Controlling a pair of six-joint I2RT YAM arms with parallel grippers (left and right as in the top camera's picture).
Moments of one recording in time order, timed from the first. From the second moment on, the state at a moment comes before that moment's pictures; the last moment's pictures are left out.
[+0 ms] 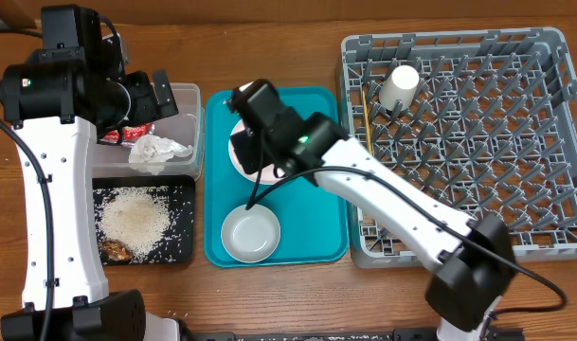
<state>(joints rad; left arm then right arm) 0.09 1.65 1.92 -1.38 0.10 -0.24 0.81 1.92 1.73 -0.76 -0.02 0.30</state>
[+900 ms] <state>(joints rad) 0.09 1.65 1.92 -1.38 0.10 -0.24 0.81 2.13 1.71 -0.62 0.11 0.20</state>
